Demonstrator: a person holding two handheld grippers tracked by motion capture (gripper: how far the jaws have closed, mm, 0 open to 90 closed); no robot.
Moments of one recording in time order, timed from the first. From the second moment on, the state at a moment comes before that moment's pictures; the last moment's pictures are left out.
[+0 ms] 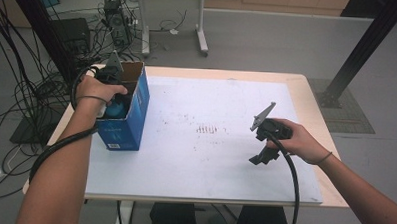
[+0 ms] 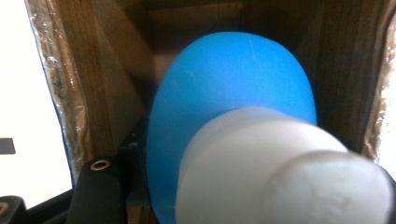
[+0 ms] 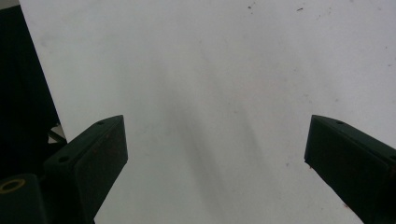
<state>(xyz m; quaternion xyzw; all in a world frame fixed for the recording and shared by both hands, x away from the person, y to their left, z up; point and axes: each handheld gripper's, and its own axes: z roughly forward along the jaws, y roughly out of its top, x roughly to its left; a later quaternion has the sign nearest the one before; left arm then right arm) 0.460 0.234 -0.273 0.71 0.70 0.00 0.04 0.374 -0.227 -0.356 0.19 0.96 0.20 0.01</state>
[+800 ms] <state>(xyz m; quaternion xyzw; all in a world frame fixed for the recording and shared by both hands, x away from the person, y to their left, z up) 0.461 0.233 -0.274 0.71 0.70 0.00 0.04 0.375 -0.227 -0.356 0.19 0.96 0.20 0.01</state>
